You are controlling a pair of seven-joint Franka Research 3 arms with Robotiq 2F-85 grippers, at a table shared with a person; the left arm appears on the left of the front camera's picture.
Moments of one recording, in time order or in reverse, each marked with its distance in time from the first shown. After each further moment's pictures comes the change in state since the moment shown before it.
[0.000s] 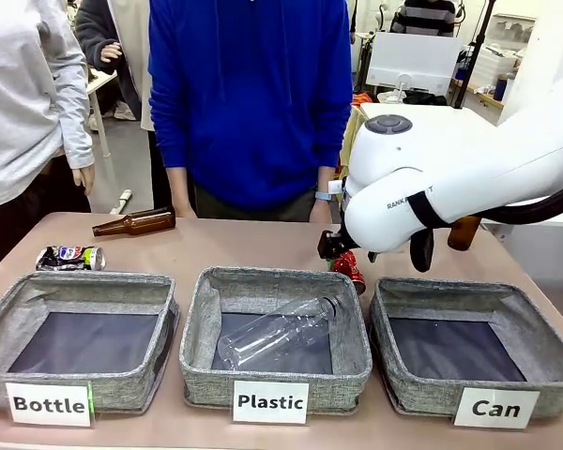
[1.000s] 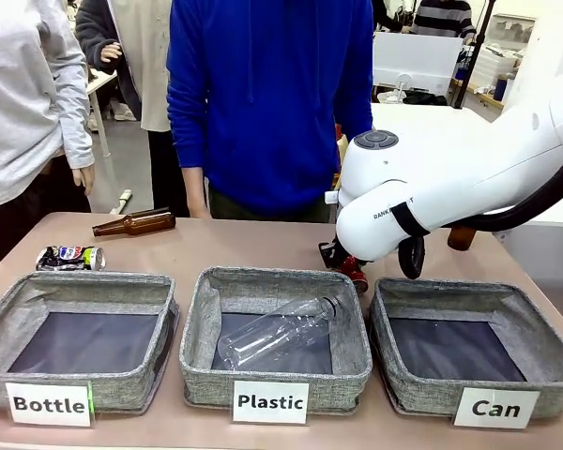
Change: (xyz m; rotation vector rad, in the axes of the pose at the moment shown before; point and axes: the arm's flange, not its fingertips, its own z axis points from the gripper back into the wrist) left arm 0.000 0.000 0.000 0.000 0.000 0.000; right arm 0.006 0.006 -0.023 -0.013 0.011 -0.024
